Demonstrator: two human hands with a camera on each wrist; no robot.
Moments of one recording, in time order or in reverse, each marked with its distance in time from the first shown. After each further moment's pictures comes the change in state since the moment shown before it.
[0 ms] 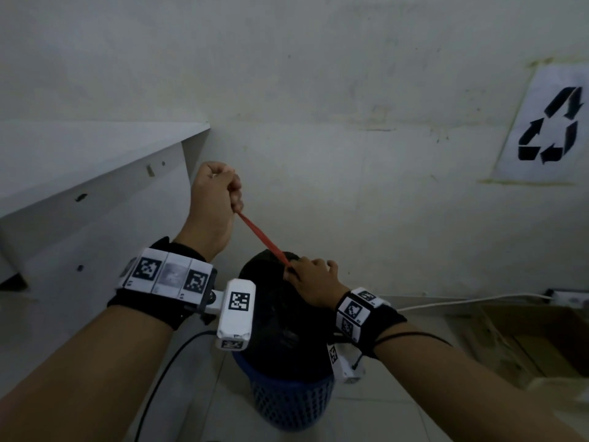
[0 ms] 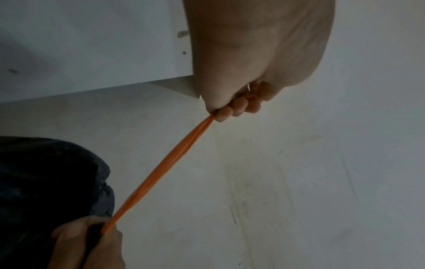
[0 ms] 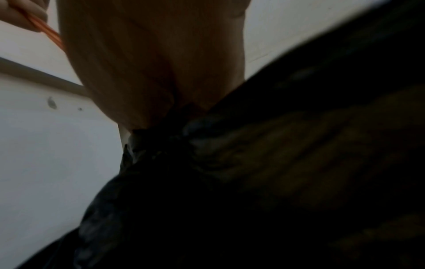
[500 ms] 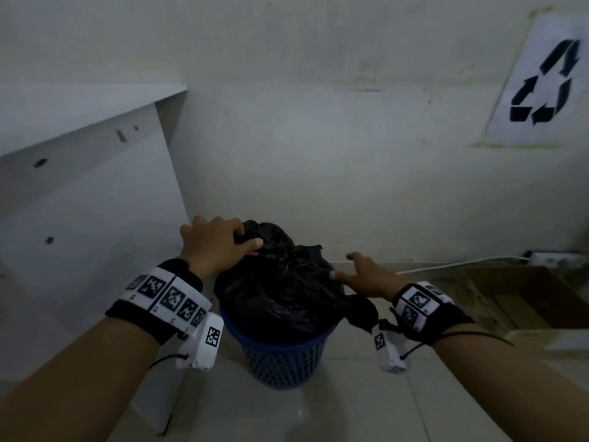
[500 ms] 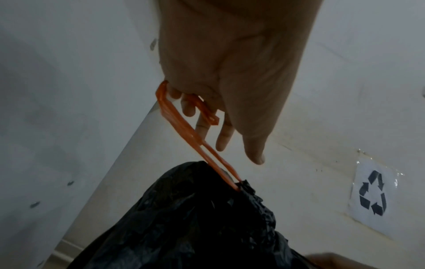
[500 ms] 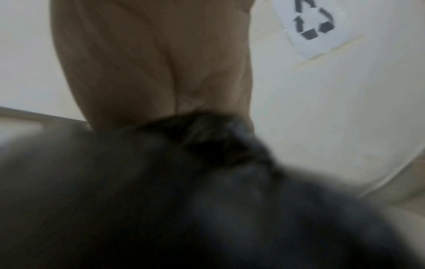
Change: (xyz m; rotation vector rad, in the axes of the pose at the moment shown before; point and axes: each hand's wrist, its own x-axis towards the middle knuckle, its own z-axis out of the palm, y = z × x) left_hand -0.047 -0.075 -0.042 1.664 -0.473 -0.121; right_hand -0.068 0.102 0.000 0.316 -0.229 0.386
